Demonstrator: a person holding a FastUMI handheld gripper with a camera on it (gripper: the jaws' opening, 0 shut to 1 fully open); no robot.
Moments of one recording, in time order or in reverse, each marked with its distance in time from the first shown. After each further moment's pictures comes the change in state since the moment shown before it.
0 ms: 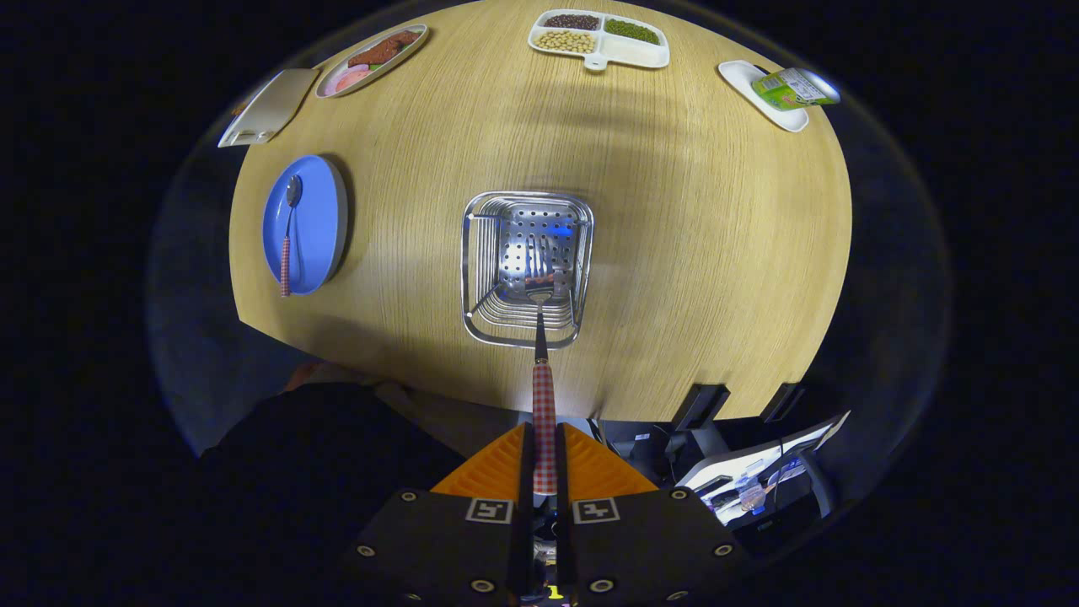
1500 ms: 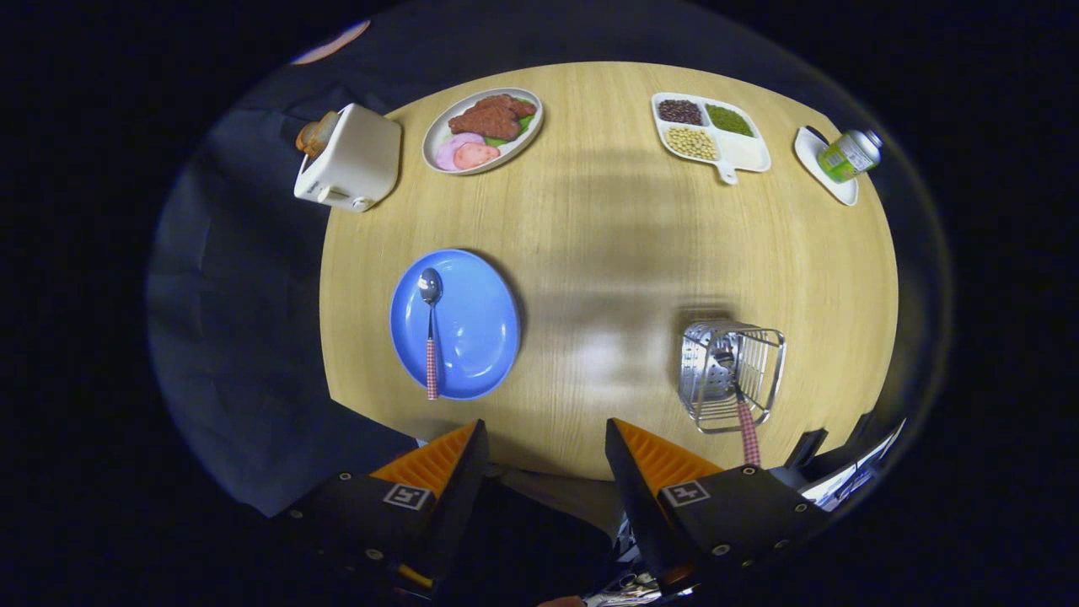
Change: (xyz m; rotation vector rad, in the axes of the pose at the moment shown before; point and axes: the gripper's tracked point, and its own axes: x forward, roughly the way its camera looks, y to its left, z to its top) arm -0.043 0.180 0.082 0.025 -0.341 0.210
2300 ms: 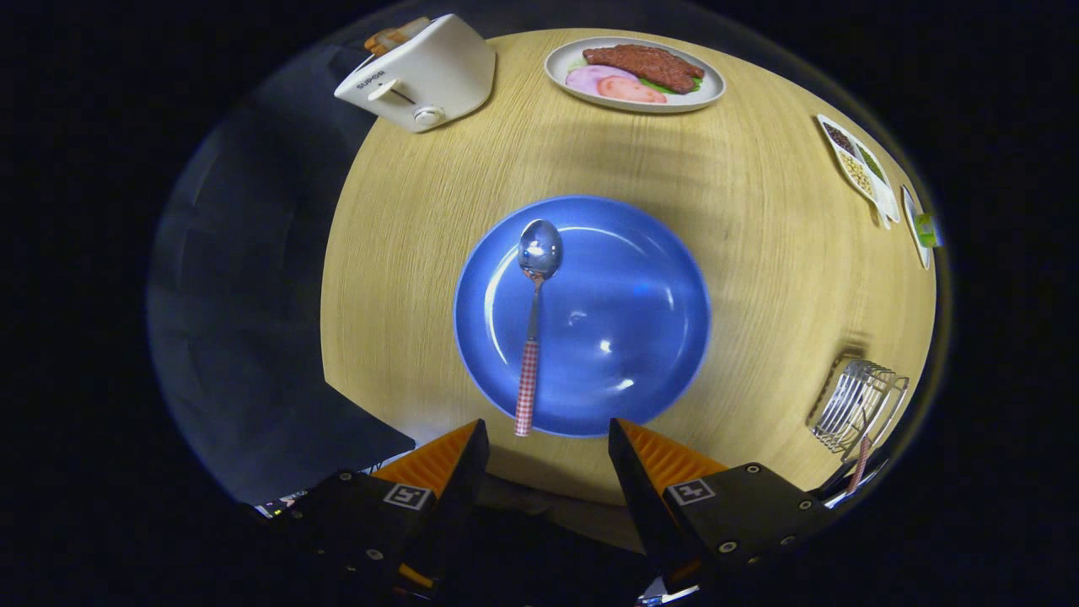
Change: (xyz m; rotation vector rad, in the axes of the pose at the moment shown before) arm 0.116 0.132 -0.004 -0.136 0.098 -0.014
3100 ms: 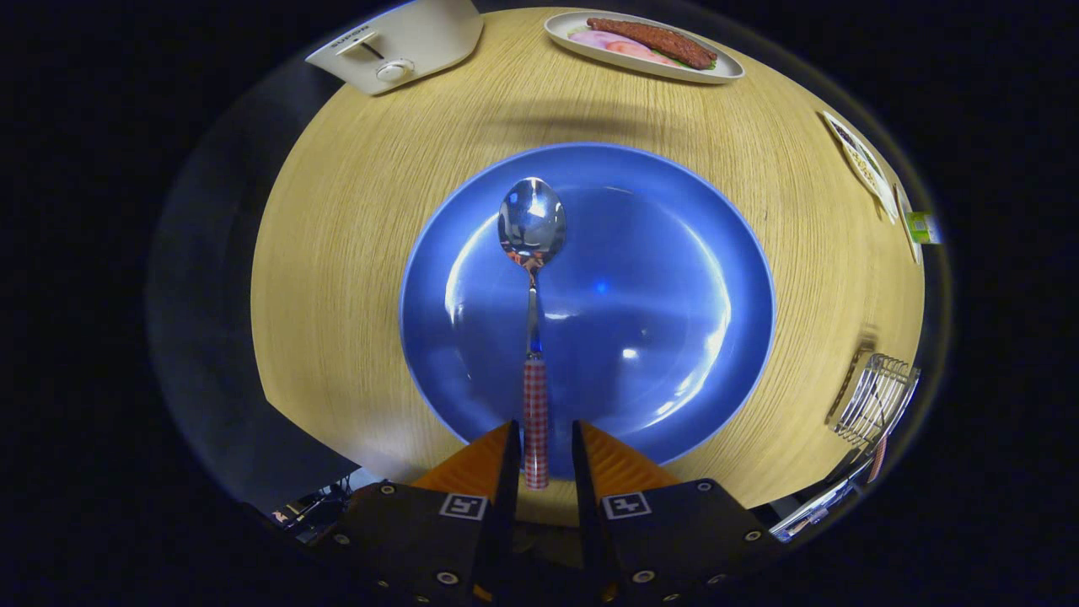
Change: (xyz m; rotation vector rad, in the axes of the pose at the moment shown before) arm 0.060 -0.006 -0.006 0.009 0.011 -0.173
